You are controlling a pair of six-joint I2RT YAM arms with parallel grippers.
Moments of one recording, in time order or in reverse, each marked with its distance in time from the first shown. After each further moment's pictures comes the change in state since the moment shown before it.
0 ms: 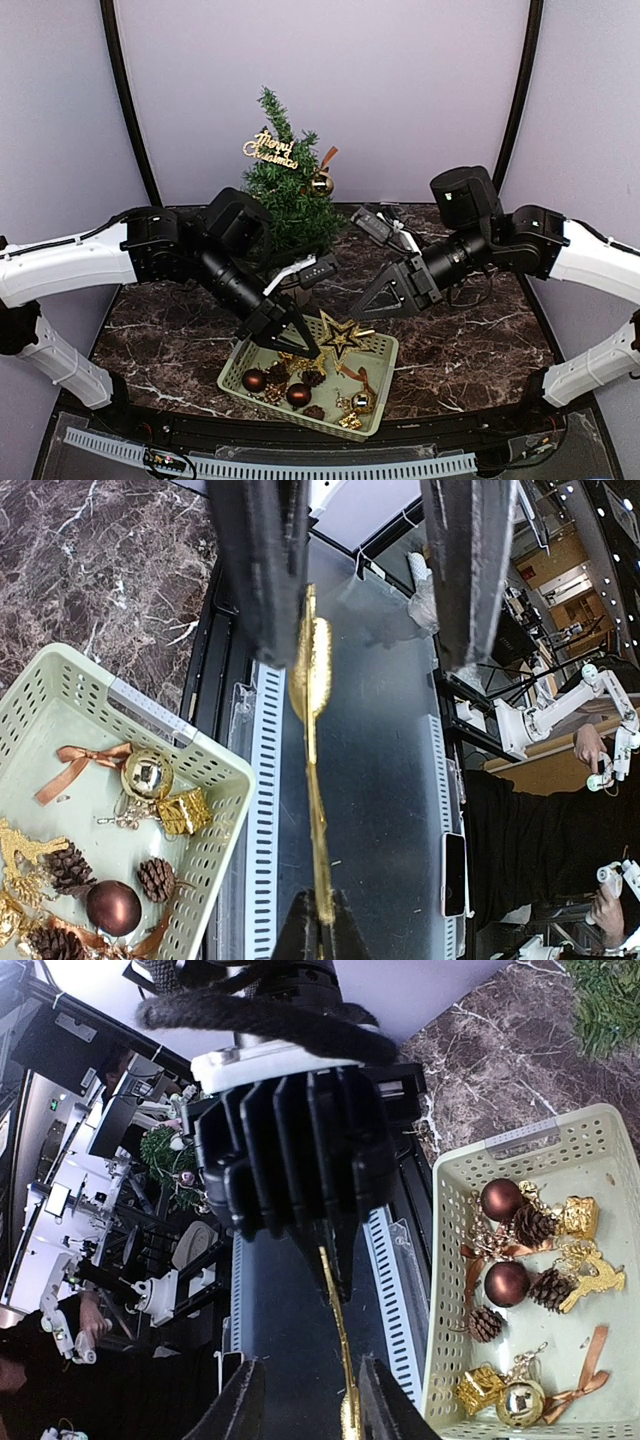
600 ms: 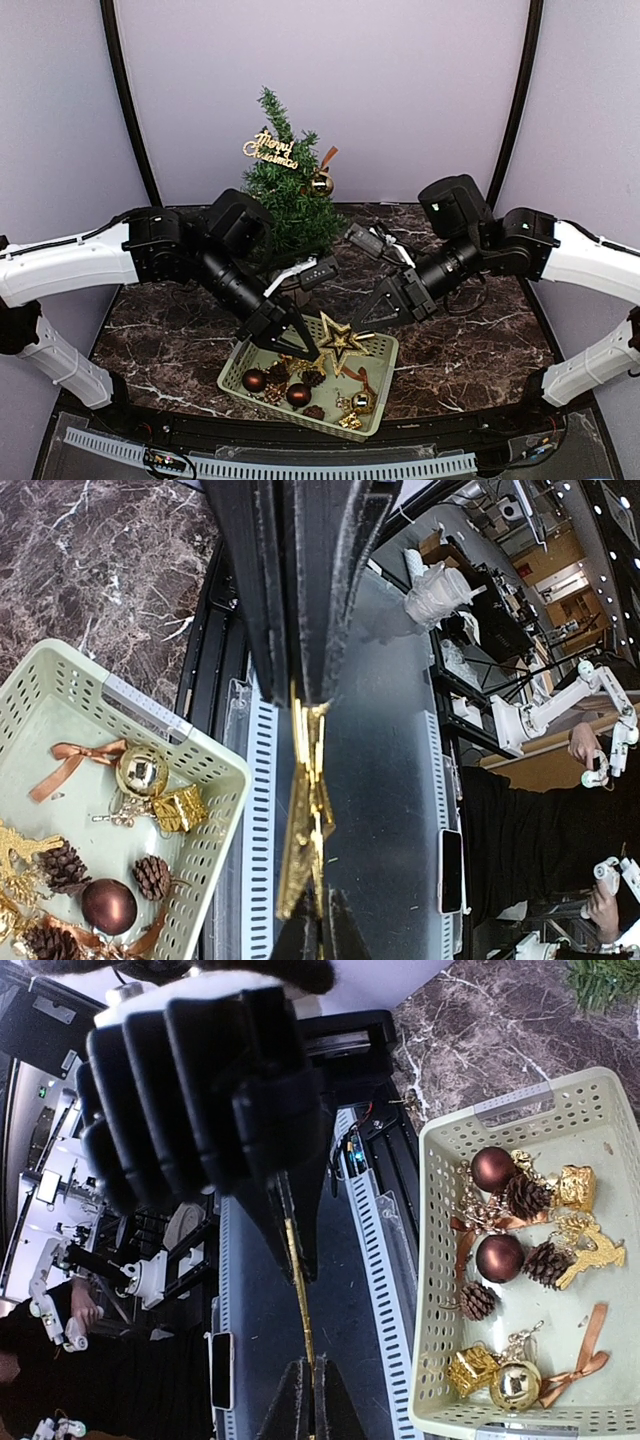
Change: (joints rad) left arm 0.007 0.007 0.000 -0.008 0.016 0.006; right arm 0.010 0.031 -0.008 -0.065 -0.005 -0.058
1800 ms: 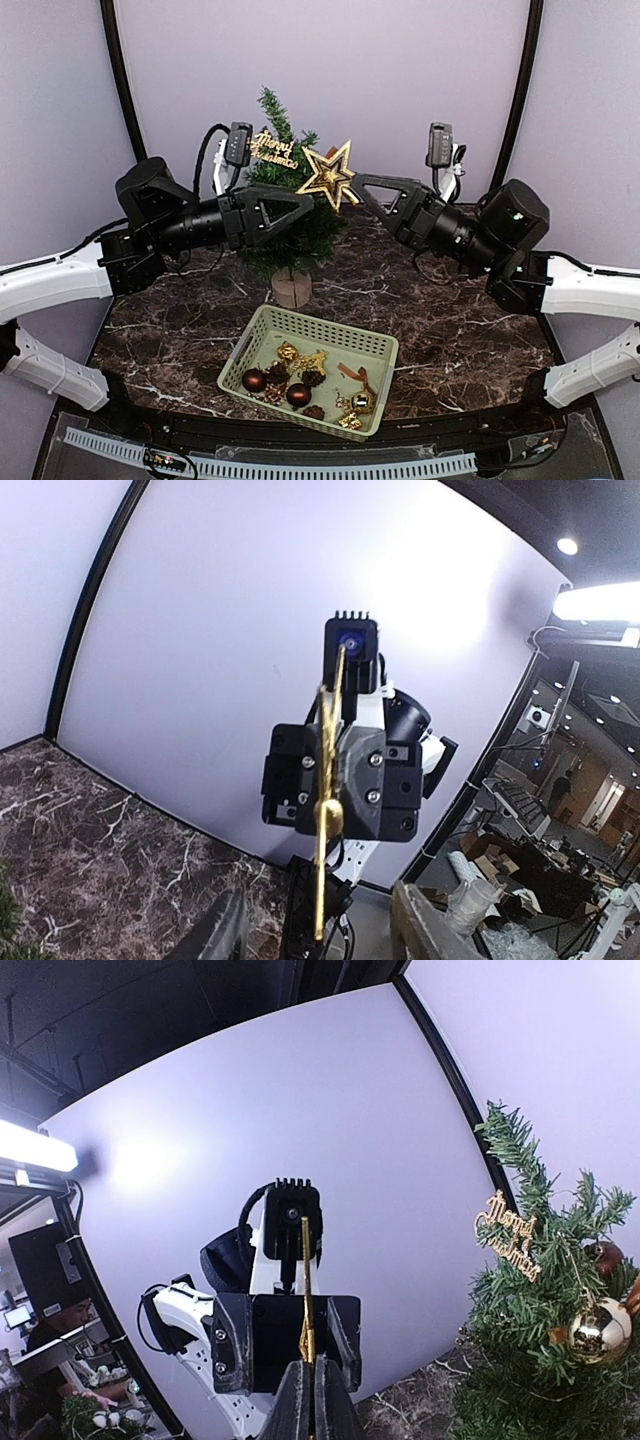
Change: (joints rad) left arm 0.165 -0.197 -0.278 1.099 -0.277 -0.406; right arm 0.023 -0.094 -0.288 1.248 0.600 0.136
